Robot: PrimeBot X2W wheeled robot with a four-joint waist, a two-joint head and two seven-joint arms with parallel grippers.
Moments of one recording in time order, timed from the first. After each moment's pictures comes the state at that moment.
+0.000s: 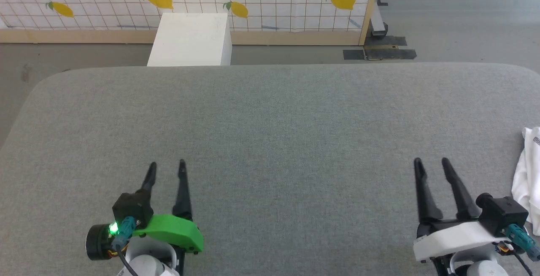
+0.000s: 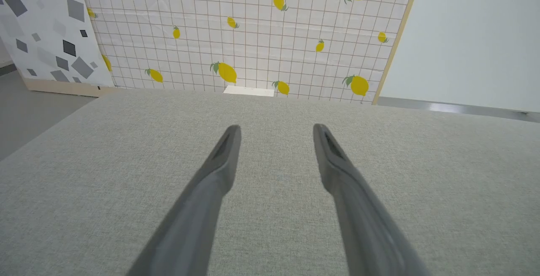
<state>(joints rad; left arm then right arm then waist) -0.10 0.06 -0.08 0.25 -0.17 0.04 -0.26 -0.01 -0.05 -0.02 0.16 0.23 0.13 -0.26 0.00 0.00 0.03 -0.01</state>
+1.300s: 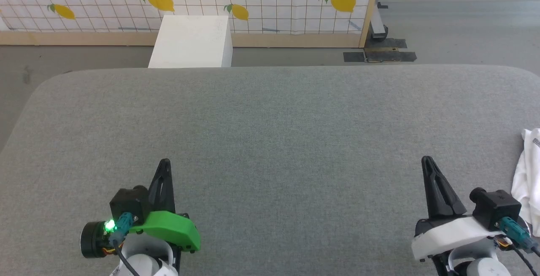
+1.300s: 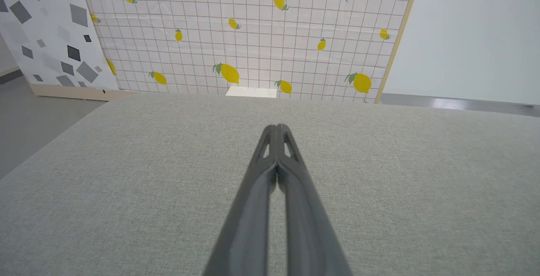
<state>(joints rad) -0.08 0.06 -0.06 0.18 -0.14 0.03 -0.19 -0.01 -0.05 -0.02 0.12 0.18 0.13 -0.19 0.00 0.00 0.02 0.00</state>
